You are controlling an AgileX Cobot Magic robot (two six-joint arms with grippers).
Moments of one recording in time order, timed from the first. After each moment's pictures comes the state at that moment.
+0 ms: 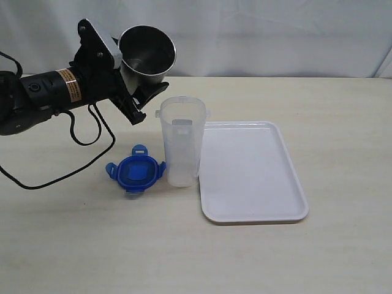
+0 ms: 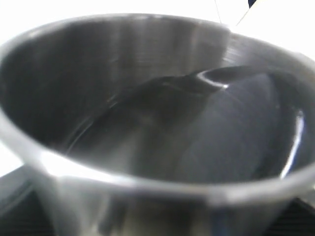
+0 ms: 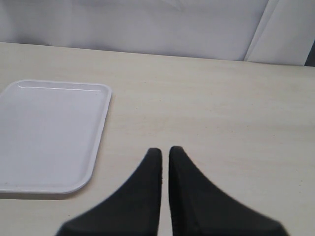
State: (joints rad) left arm -0.26 1.91 -0.98 0.80 -0.81 -0.04; right arm -0.05 -0.01 0.00 -0.01 0.36 -0.09
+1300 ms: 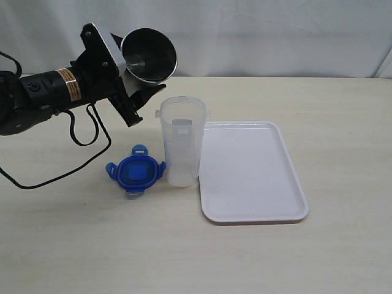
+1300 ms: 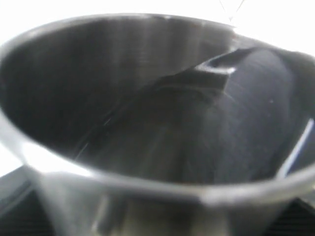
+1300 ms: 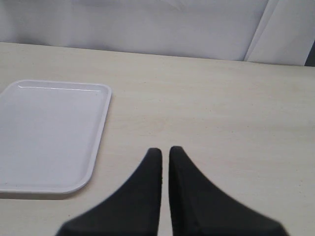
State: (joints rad) left arm -0.26 1.91 -0.98 0.78 -0.80 0.16; right arm -0.05 -0.01 0.00 -0.01 0.36 -0.09
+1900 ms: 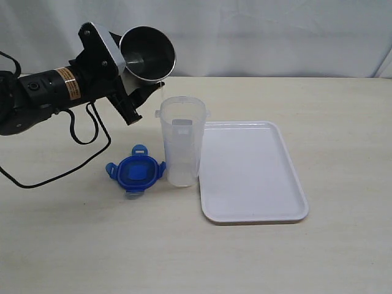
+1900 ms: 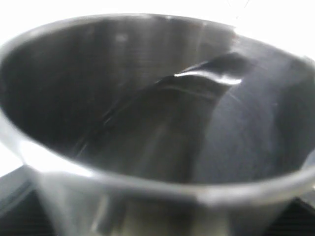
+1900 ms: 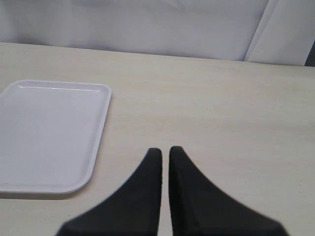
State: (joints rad) left arm -0.26 1.91 -0.98 0.76 -0.80 0.18; right arm -0.05 -0.01 0.00 -0.01 0.36 -0.09
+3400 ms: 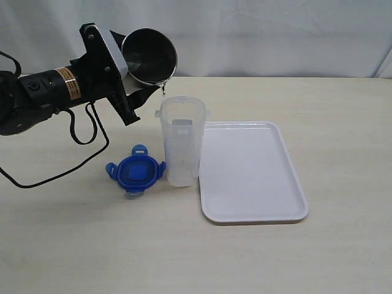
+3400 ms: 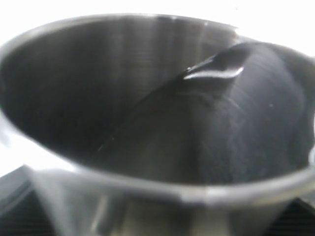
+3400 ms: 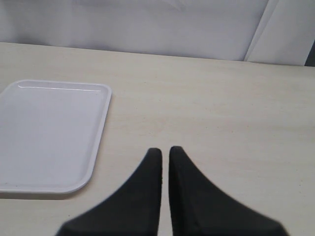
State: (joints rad) left arm -0.26 1.91 -0.98 0.75 -0.80 0.28; right arm -0.05 -0.01 0.00 -0.01 0.36 -0.09
